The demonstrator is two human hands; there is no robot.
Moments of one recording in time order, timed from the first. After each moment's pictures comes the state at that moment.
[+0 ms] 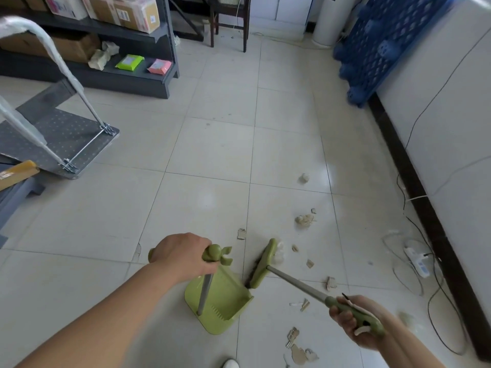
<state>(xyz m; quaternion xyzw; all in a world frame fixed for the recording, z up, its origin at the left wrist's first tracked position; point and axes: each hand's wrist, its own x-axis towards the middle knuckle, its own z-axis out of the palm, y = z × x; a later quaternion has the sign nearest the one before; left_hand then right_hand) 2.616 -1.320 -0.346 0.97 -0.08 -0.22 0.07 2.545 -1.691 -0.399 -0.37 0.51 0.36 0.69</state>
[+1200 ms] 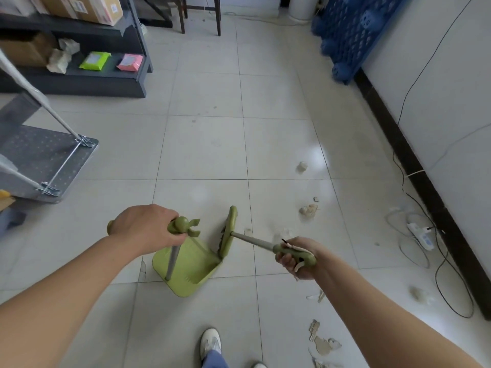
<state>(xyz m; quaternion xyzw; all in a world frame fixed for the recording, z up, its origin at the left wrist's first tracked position) 2.752 -1.205 -0.342 0.98 -0.11 -0.17 -0.01 2.699 -1.529 -0.417 -0.42 0.45 0.41 0.67</state>
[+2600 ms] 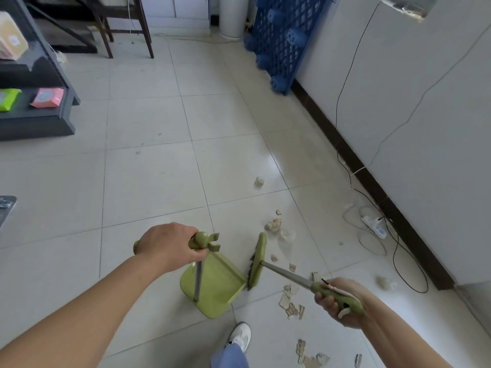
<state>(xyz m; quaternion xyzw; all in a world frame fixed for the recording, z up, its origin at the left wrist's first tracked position) 2.853 -1.337 -0.343 0.96 -0.22 -0.19 0.07 2.666 -1.654 -0.379 -0.39 0.57 0.25 0.68</state>
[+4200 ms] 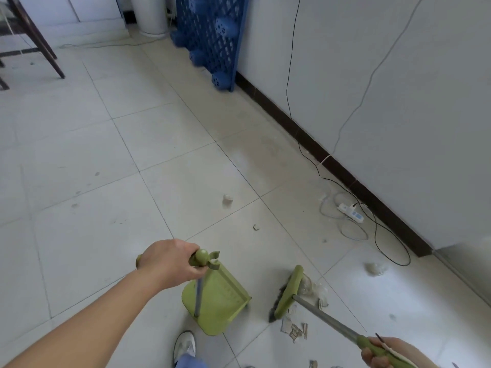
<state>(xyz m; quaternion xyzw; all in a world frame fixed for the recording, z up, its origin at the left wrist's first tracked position) 3.043 -1.493 -0.364 0.90 -0.37 -0.22 0.01 2.531 -1.875 -0.411 -0.18 0.60 0.14 0.77</state>
